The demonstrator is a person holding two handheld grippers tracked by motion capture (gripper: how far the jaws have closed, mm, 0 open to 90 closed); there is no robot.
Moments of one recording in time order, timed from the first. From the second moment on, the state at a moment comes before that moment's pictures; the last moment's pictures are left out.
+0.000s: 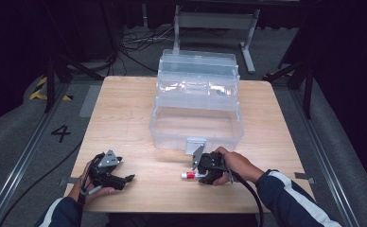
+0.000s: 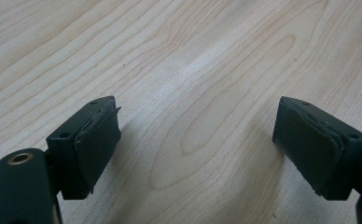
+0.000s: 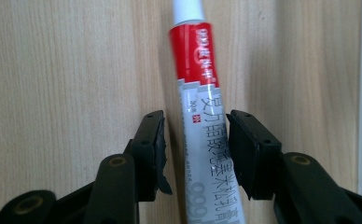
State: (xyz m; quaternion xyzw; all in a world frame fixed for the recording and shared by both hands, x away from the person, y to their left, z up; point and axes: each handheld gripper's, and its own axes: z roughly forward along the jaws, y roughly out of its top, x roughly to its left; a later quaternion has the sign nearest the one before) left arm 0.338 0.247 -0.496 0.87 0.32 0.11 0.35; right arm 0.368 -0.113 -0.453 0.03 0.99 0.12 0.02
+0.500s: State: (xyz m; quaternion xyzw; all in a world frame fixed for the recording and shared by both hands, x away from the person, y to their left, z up) left arm 0.337 0.246 -0.496 0.87 0.32 0.11 0.35; right arm 0.368 -0.104 -0.454 0.03 0.99 0.11 0.00
